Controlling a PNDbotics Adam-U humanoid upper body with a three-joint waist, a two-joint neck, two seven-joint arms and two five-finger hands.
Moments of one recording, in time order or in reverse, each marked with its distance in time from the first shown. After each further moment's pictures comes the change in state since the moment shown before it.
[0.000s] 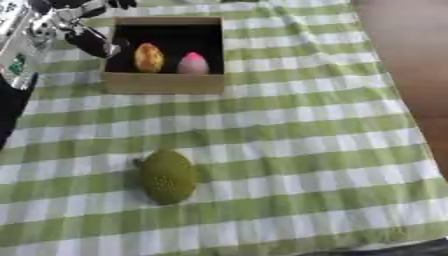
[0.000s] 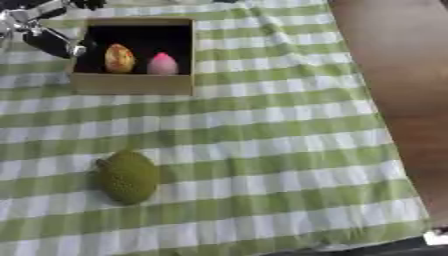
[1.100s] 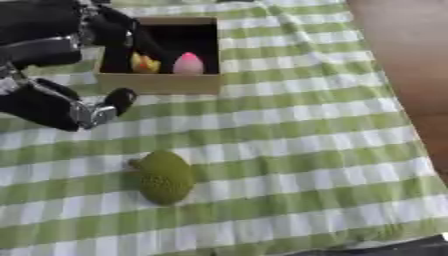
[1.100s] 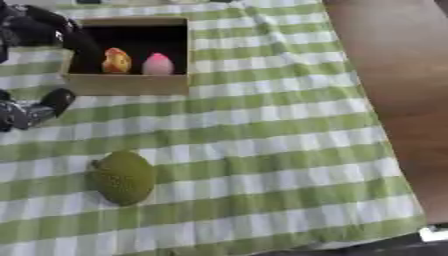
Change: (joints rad) left arm 0.272 0.408 -0.192 -0.885 0.613 0.079 -0.266; right arm 0.007 0.000 -0.005 0.000 -0.001 0.008 -0.009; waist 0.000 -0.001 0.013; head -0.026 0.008
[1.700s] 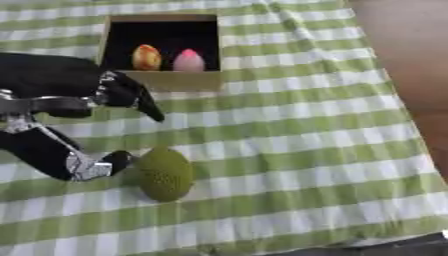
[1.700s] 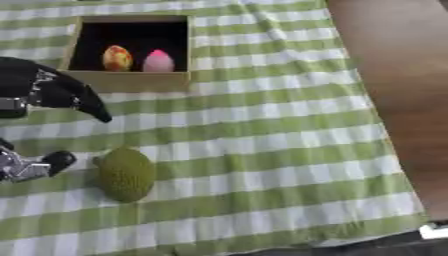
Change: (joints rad) left arm 0.052 0.023 -0.056 -0.001 -0.050 -0.011 -0.105; right arm 0.001 0.000 0.000 0.000 -0.003 0.005 0.001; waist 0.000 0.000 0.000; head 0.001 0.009
